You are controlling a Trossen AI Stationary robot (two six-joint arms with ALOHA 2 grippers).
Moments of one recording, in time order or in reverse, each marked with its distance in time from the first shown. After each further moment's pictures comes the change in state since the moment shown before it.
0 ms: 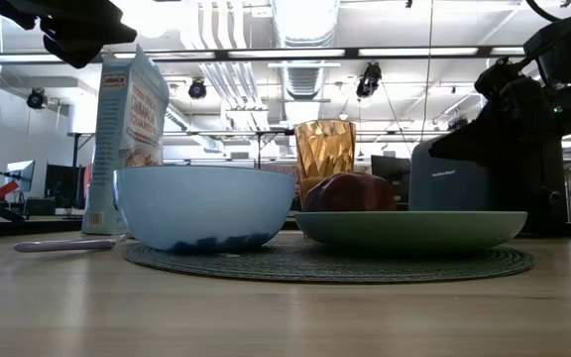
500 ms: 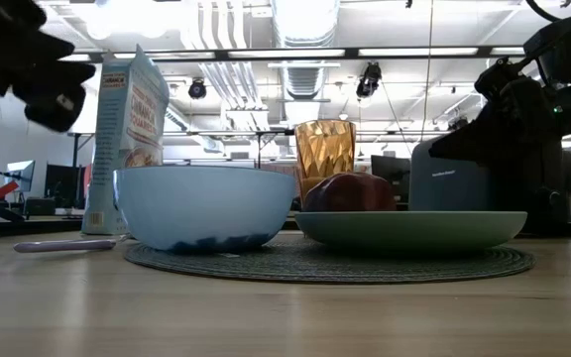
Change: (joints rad) left arm -0.001 -0.398 -0.473 0.433 0.131 0.056; right arm 0.000 0.000 0.000 0.000 0.000 0.000
